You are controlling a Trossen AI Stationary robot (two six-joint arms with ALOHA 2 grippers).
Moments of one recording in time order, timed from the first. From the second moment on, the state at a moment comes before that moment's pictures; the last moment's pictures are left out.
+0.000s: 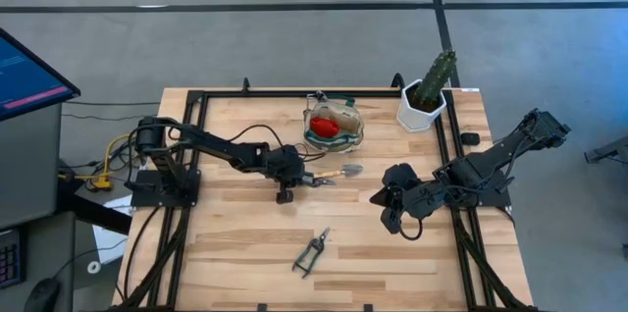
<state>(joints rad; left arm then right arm) 0.11 1.76 0.78 0.05 0.07 0.06 0.53 1.22 1.09 -0.71 0.44 0.94</state>
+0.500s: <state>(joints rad) 0.04 1.59 0.78 -0.23 0.09 0.02 0.53 1.22 1.09 -0.71 0.44 0.93</state>
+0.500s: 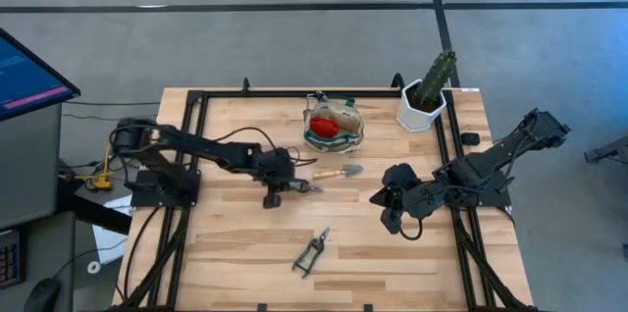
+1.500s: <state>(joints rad) -0.07 1.03 0.79 0.06 -0.38 -0.16 0.41 1.22 1.09 -0.65 0.45 0.88</state>
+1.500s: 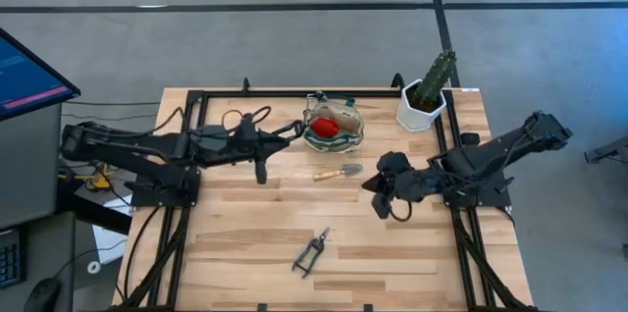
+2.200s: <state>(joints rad) -0.17 1.35 0.97 0.23 -0.68 0.07 0.19 1.25 1.08 -0.23 0.45 0.70</state>
